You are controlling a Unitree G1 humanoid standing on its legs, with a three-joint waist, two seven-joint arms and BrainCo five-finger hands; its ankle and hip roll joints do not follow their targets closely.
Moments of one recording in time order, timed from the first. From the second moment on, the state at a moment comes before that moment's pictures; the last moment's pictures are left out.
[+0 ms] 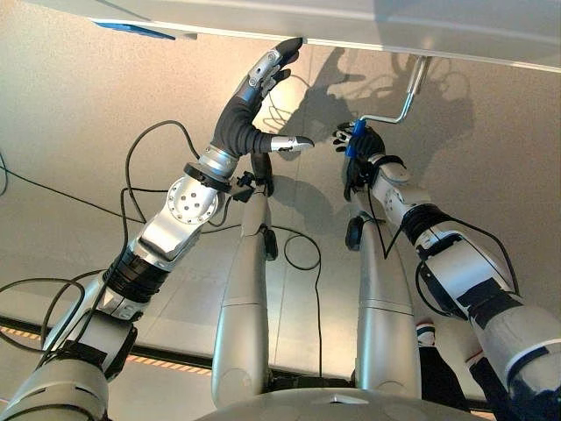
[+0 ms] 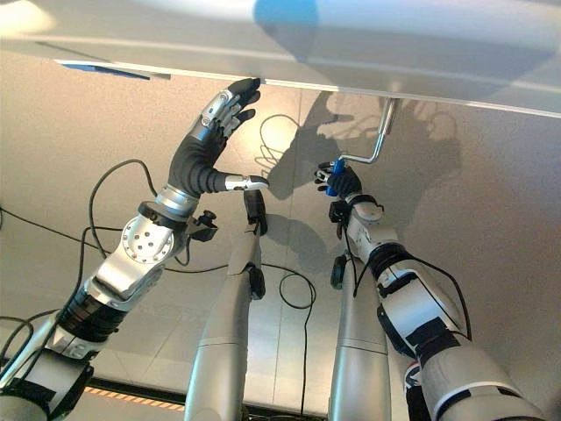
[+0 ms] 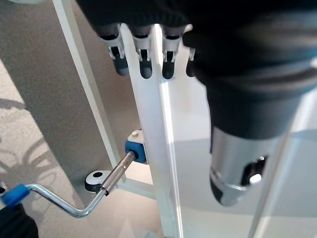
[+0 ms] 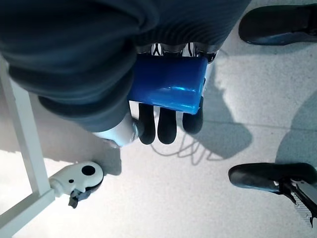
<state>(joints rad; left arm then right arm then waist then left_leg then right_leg) -0.61 0.64 -0.45 -0.14 -0.33 -0.30 0.14 -1.01 -0.32 0.48 1.11 0.78 -0.14 0.01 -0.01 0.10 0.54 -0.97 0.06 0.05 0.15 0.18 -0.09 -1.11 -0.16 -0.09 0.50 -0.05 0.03</state>
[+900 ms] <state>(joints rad) -0.60 0.64 -0.46 -0.14 -0.37 -0.30 0.11 -1.01 -0.46 0.36 1.24 0.76 -0.14 -0.02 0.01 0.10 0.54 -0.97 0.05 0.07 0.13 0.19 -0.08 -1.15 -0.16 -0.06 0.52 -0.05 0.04</state>
